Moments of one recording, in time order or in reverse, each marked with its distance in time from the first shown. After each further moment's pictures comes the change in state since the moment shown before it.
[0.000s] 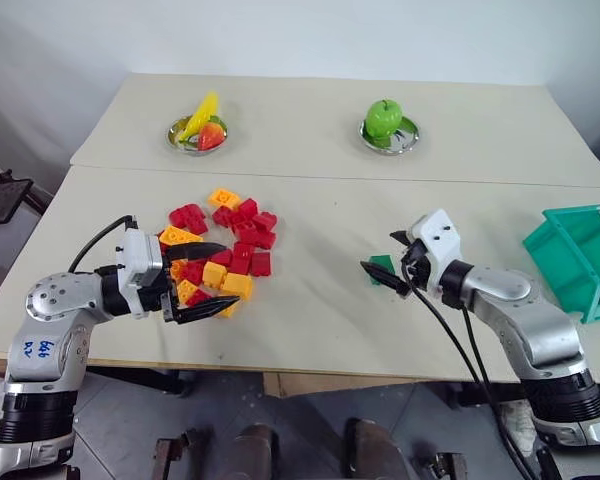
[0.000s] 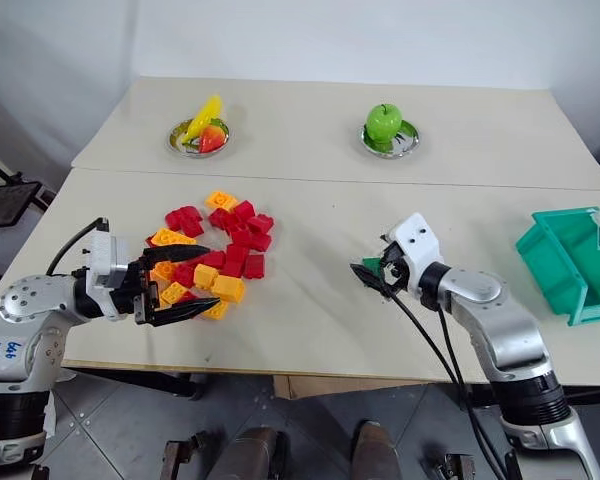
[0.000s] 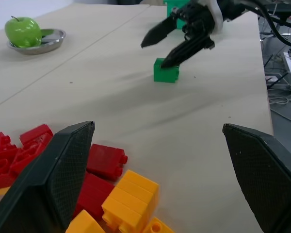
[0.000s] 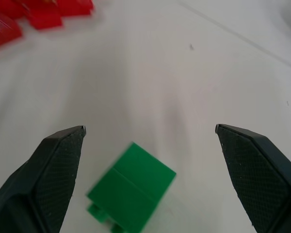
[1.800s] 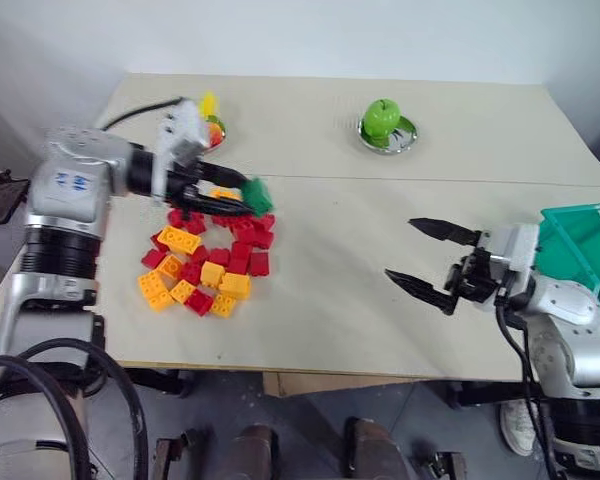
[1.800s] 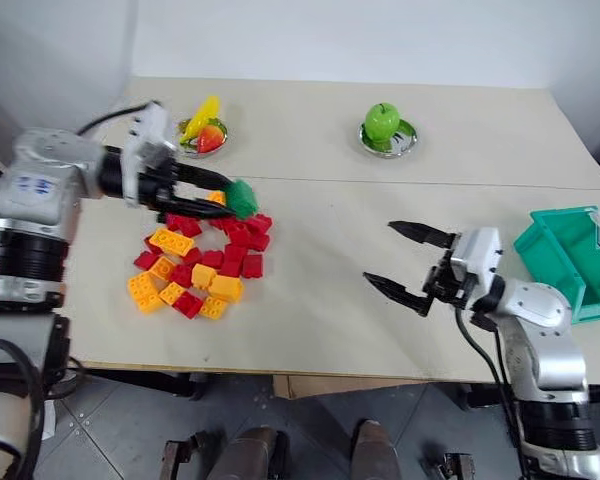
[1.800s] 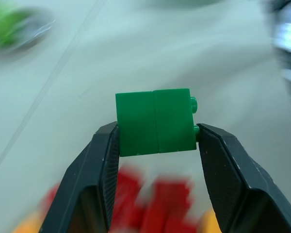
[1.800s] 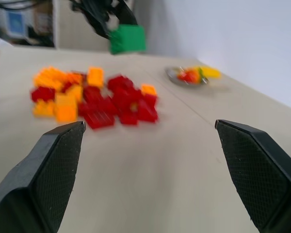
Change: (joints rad) left arm -0.843 -0.074 -0.395 0.597 0.264 0.084 -0.293; right arm 0.204 -0.043 -0.317 0.063 0.235 -0.614 0.523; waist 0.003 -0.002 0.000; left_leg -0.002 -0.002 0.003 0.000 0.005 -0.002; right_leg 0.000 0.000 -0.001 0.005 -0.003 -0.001
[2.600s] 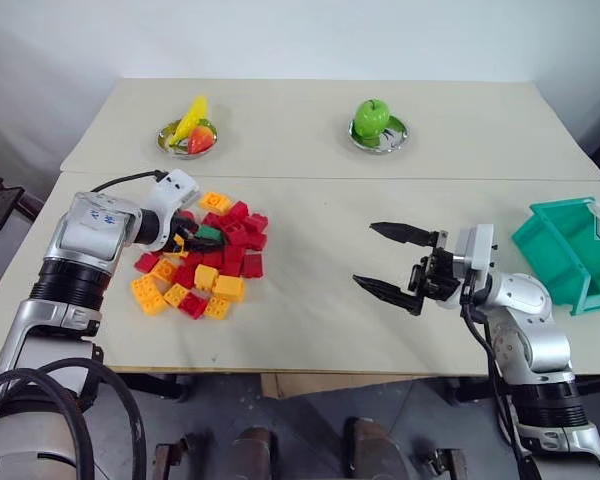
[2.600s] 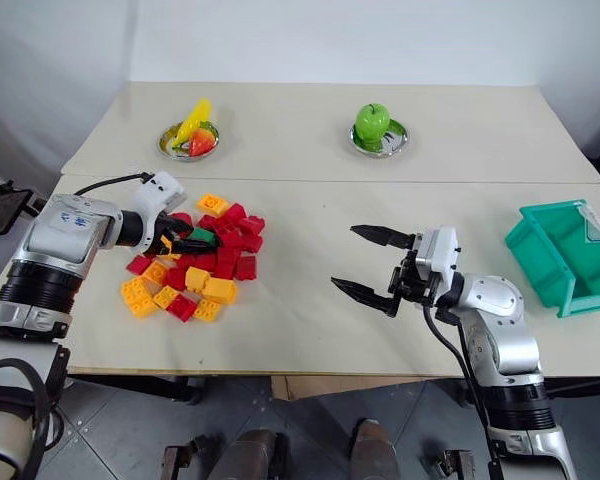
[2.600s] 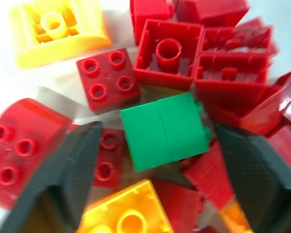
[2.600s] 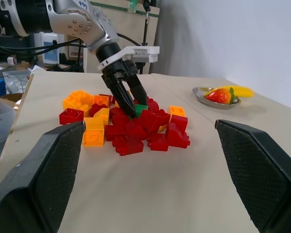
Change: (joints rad) left arm 0.160 0.150 -0.055 0.019 0.158 0.467 0.510; right arm -0.149 0.143 0.190 0.070 -0.006 -0.020 0.058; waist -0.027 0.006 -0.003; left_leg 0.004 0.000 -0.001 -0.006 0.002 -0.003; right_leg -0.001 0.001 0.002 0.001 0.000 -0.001
